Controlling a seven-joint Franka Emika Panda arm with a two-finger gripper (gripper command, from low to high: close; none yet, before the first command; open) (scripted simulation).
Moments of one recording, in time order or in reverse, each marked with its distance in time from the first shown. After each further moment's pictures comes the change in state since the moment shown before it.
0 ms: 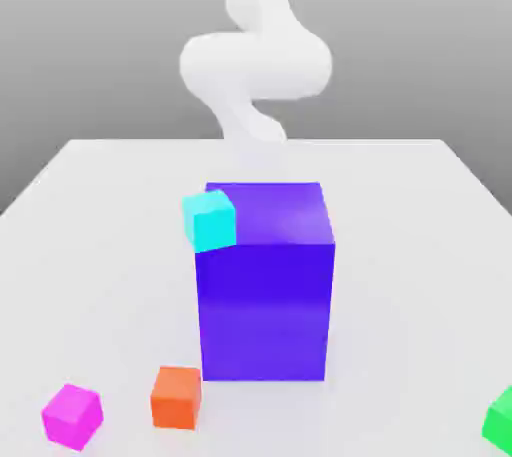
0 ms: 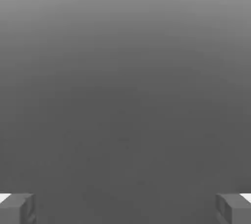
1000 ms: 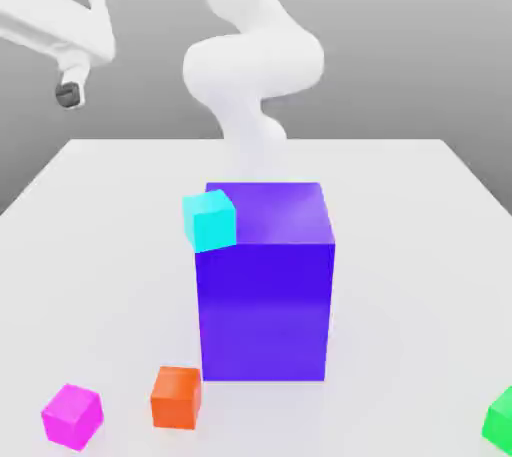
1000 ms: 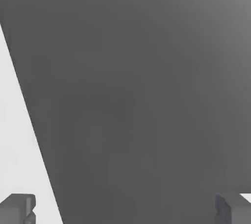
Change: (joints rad) arm 0.559 0.324 -0.868 -0.026 -0.072 0.148 -1.586
